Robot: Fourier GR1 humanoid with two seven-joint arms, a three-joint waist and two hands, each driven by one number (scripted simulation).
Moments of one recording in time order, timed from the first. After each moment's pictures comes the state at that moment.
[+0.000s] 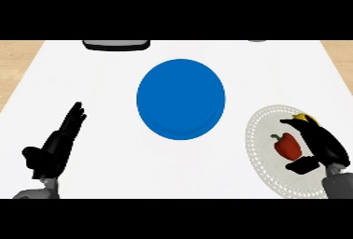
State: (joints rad) left arm -0.02 0.24 0.02 -1.39 0.05 -0.03 -0.11; right arm -0.14 -0.45 0.07 -1.20 0.79 0.12 0.02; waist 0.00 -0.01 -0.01
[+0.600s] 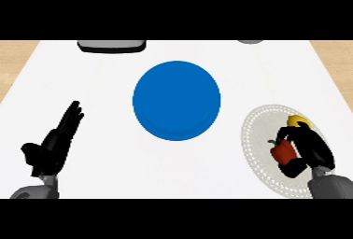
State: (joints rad) left arm -0.04 0.24 0.06 -1.35 0.04 -0.04 -0.12; right arm -0.13 -0.36 0.05 -1.17 0.86 0.02 0.03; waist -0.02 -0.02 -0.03
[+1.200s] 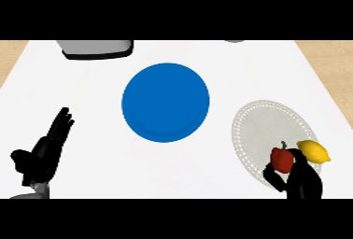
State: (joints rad) left arm 0.01 0.25 0.09 -1.35 0.05 -0.02 -0.13; right arm 0.15 -0.06 0.02 -1.42 1.02 -0.43 0.57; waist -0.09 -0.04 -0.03
